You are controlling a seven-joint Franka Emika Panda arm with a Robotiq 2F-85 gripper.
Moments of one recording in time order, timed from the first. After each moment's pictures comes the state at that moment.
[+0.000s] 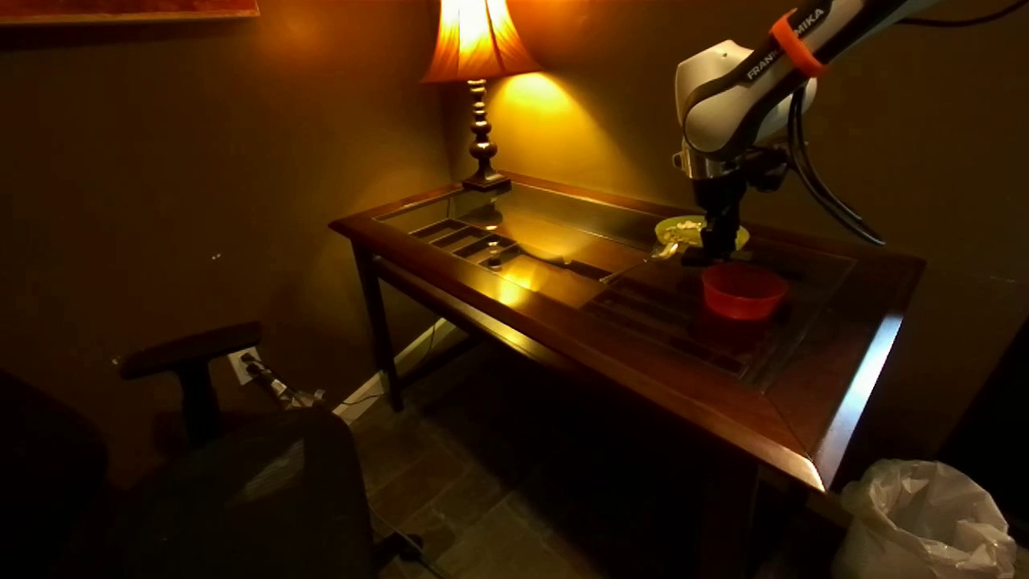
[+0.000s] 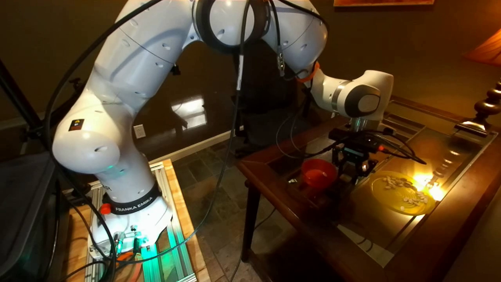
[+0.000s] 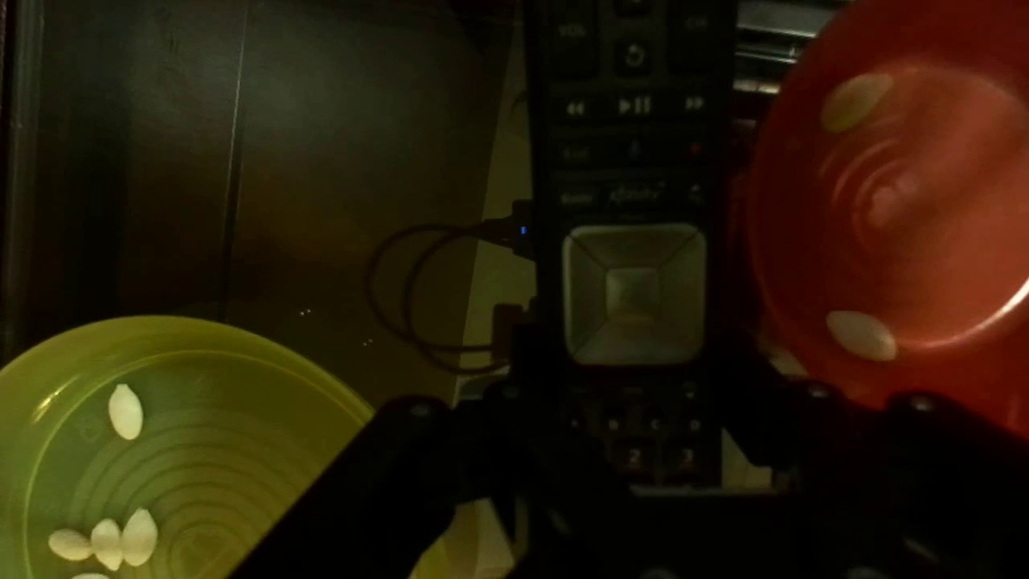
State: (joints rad) arm -0.15 0.73 -0.09 -1.58 -0.21 2.16 -0.37
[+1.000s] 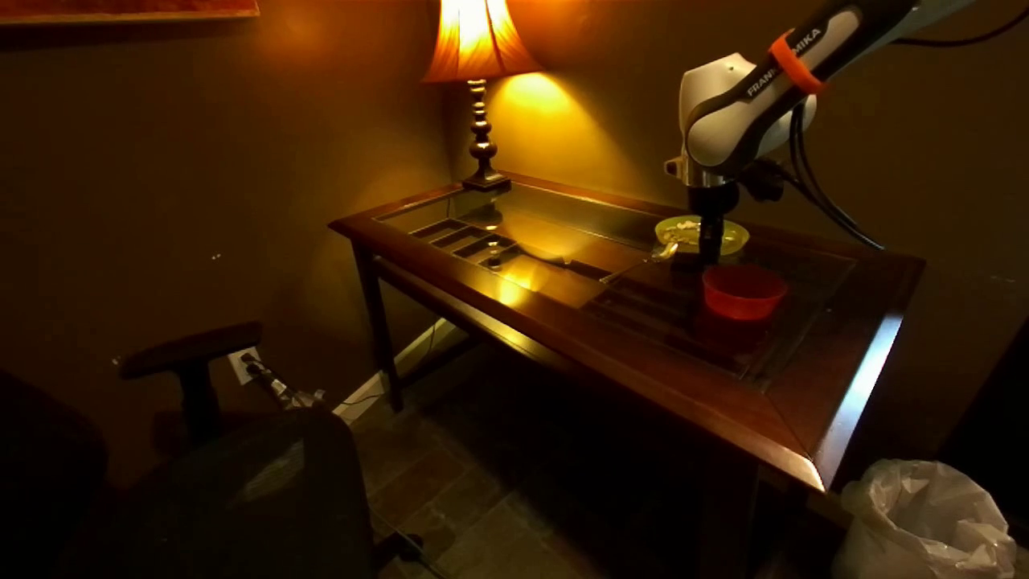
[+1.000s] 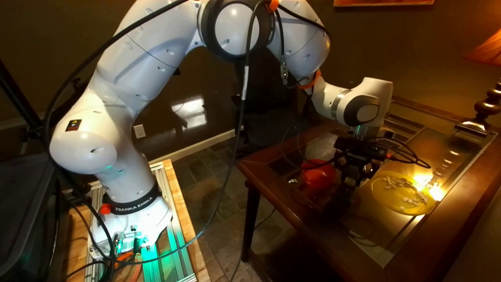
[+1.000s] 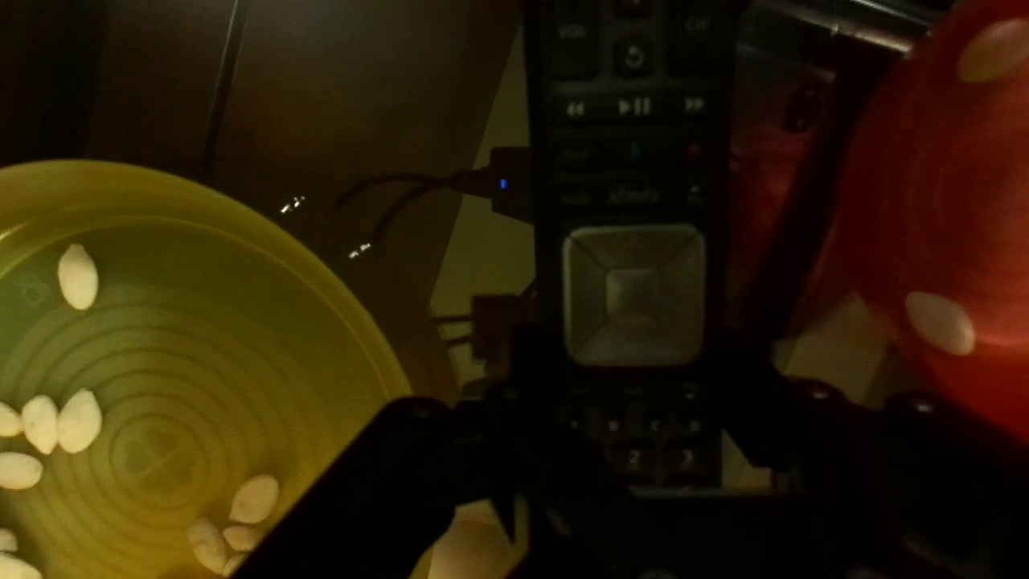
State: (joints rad) arm -0.20 0.77 -0.06 -1.58 -0.21 2.28 -0.54
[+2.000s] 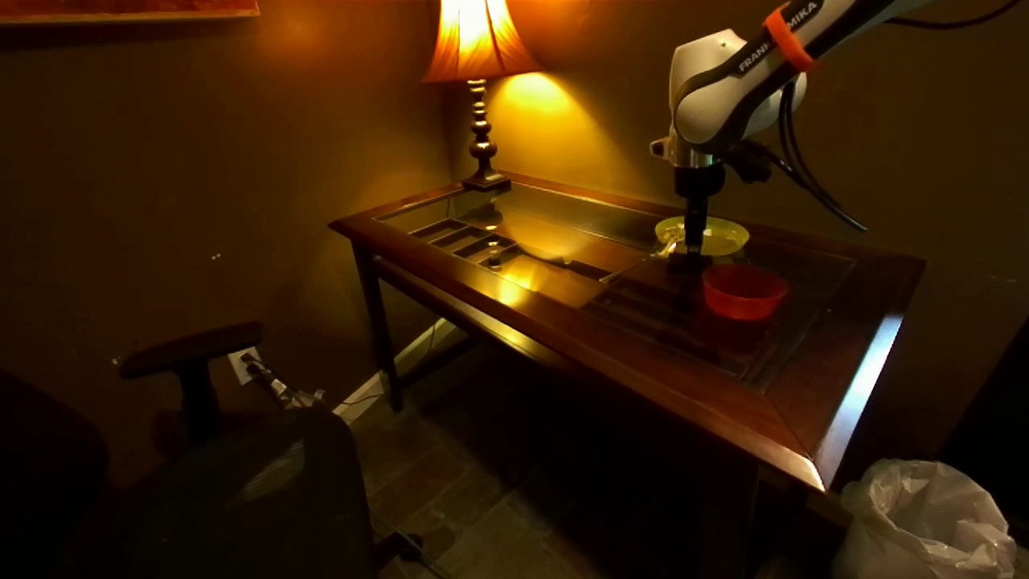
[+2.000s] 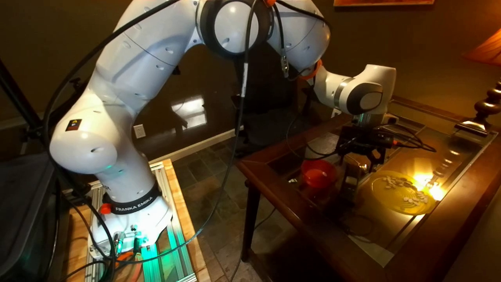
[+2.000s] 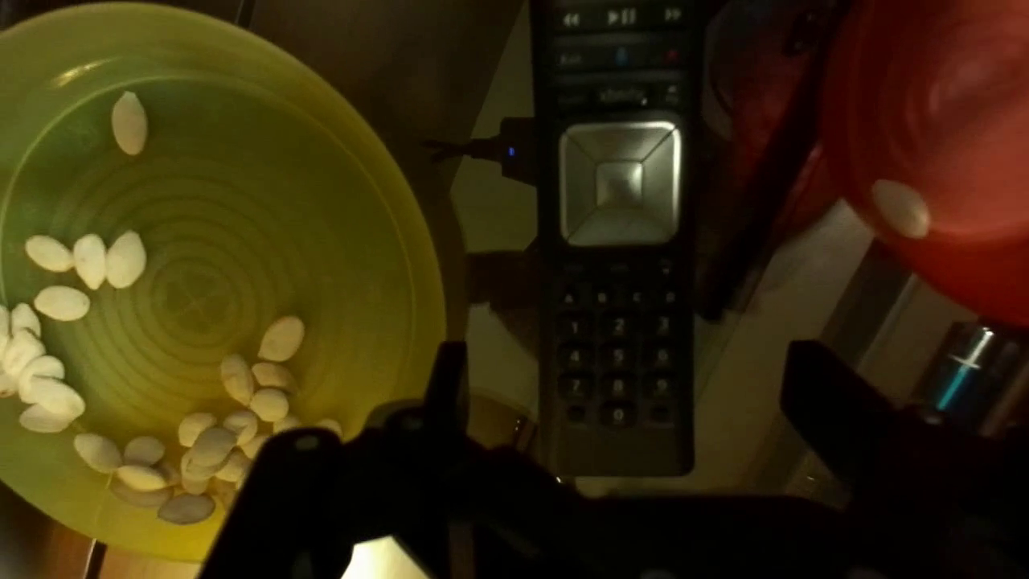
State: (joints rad) arm -0.20 0.75 -0.03 -1.53 -0.19 2.25 -0.60
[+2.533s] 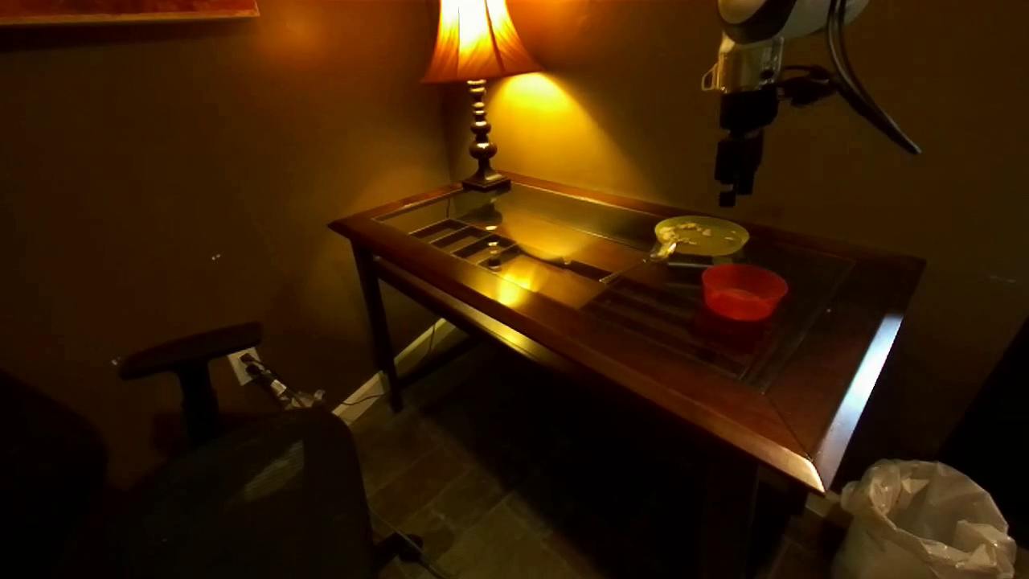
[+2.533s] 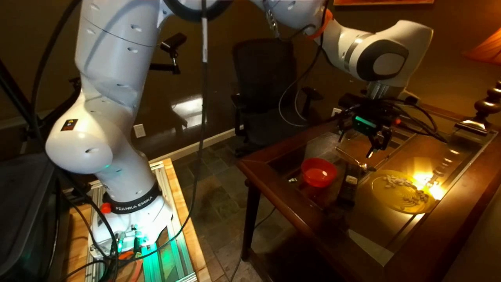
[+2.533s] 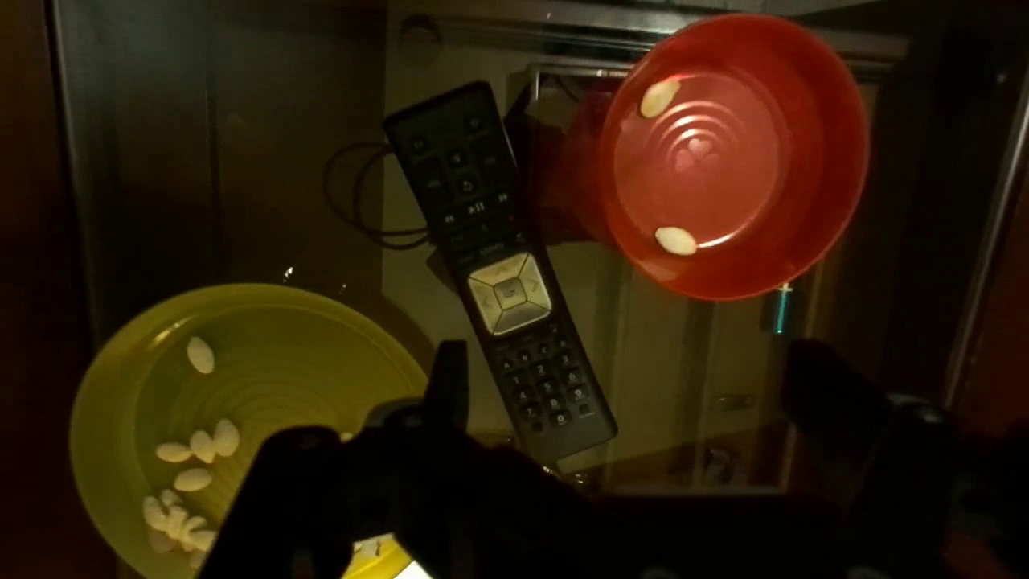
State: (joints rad) arm -0.26 0.50 -0.03 -1.62 0.00 2.02 -0.47
